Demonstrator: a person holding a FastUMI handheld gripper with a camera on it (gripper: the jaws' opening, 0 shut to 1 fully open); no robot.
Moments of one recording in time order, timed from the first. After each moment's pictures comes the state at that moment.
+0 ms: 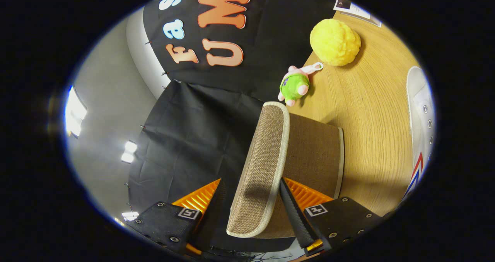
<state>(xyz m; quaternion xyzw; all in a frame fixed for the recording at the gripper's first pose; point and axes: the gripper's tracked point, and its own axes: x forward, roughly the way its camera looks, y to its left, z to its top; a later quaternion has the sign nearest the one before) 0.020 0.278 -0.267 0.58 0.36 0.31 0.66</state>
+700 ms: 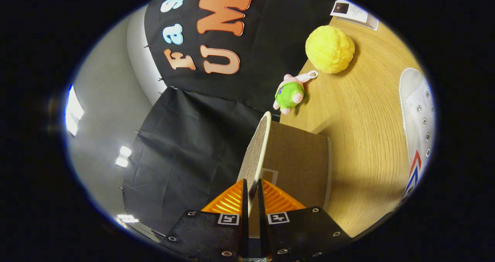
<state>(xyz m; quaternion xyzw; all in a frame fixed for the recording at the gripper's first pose) 0.026 0.287 -0.280 0.56 0.36 0.28 0.69</state>
